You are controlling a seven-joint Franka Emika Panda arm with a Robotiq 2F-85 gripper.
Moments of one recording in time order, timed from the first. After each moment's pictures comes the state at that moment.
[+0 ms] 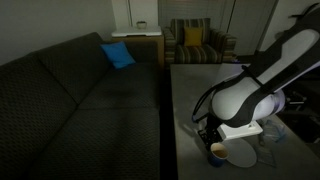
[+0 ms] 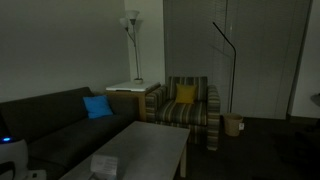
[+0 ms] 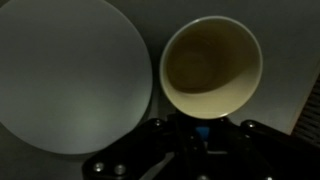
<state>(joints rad) 0.25 1.48 0.11 -1.30 0.03 2.71 0.14</state>
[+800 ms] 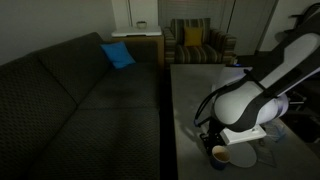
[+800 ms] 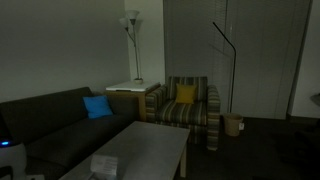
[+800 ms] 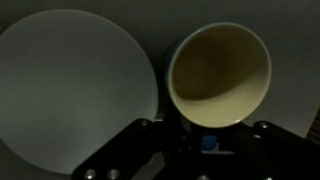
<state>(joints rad) 0.25 1.48 0.11 -1.32 0.03 2.71 0.14</state>
